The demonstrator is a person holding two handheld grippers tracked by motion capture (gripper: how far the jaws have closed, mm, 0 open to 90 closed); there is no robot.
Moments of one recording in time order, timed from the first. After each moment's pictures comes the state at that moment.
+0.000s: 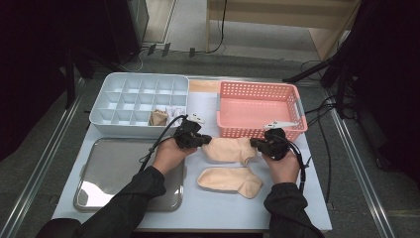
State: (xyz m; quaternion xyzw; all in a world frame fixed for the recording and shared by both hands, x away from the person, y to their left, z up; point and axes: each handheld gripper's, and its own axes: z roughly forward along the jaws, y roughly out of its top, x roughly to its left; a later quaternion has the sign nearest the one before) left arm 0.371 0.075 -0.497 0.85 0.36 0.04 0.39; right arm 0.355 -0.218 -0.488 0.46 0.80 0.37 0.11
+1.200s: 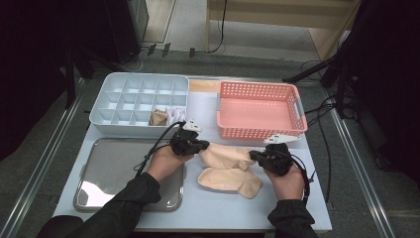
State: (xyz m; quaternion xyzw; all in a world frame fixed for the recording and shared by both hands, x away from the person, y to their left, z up) left arm 0.346 0.082 -0.493 0.86 0.33 0.06 0.39; right arm 0.306 -0.217 -0.478 0.42 0.82 0.38 0.11
